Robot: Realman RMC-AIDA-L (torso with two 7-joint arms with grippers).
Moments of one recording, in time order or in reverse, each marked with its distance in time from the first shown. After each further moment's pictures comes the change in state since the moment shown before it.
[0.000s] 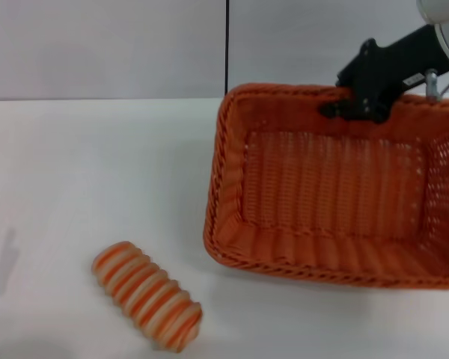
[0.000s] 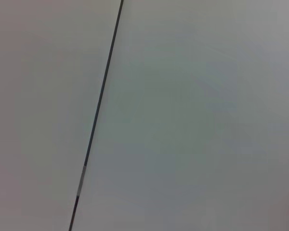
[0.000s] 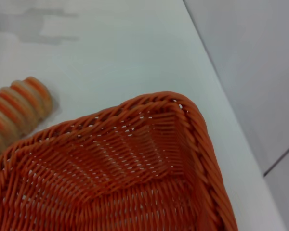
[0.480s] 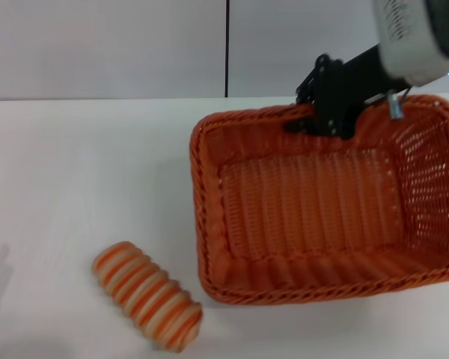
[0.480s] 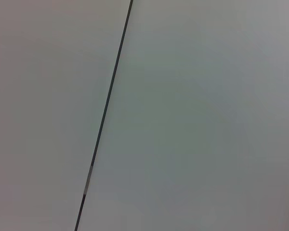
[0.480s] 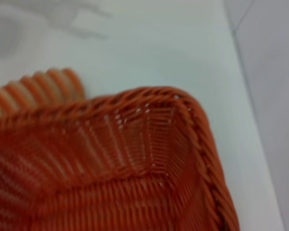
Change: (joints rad) left arm 0.063 0.000 0.015 -0.014 0.002 0.049 0.001; right arm 0.013 0.032 -0.090 0.091 0.064 -0.099 -0.243
